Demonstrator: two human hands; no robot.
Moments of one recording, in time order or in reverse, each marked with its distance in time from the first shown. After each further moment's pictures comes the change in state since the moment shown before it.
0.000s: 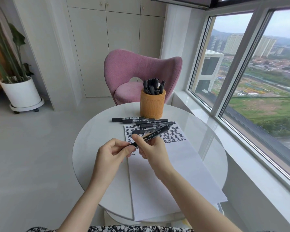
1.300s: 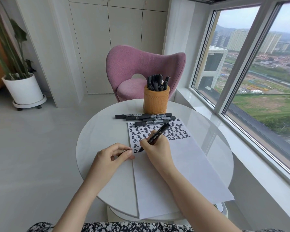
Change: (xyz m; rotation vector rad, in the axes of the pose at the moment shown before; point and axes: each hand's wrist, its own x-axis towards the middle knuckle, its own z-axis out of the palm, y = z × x) left_hand 0.000 -0.024 -0.030 0.273 -0.188 0.030; right_hand 0.010 0.022 0.000 -0.349 0.163 -0.117
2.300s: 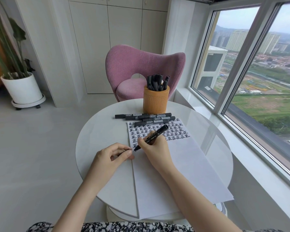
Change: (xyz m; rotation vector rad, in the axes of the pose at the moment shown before) left_hand 0.000 -0.001 -0.001 -0.002 -0.010 -0.017; right_hand 0.002 0.002 0.002 -0.003 -0.052 0.026
